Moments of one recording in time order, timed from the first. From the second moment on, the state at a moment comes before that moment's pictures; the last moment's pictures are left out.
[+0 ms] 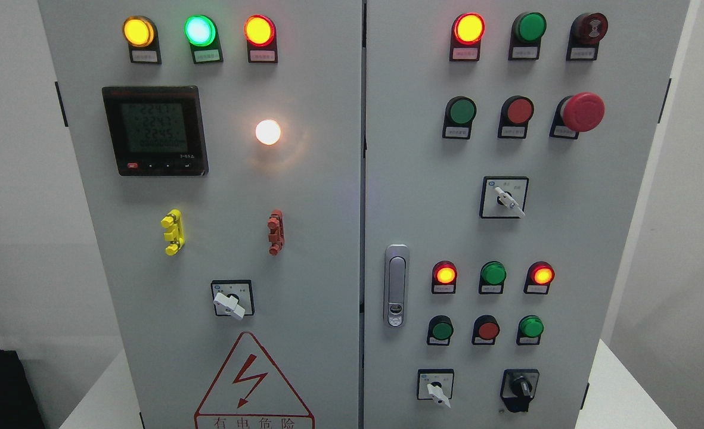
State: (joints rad) left arm 0.03 -0.08 -0.01 -0.04 0.03 -0.03 -0.03; right arm 0.22 0.08 0.04 -0.22 0.19 0.00 -0.02
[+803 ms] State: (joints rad) left arm 0.03 -0.08 -0.01 -0.04 0.03 -0.03 -0.03; right arm 0.20 0.08 -0.02 -0.24 0.17 -0.05 -0.02
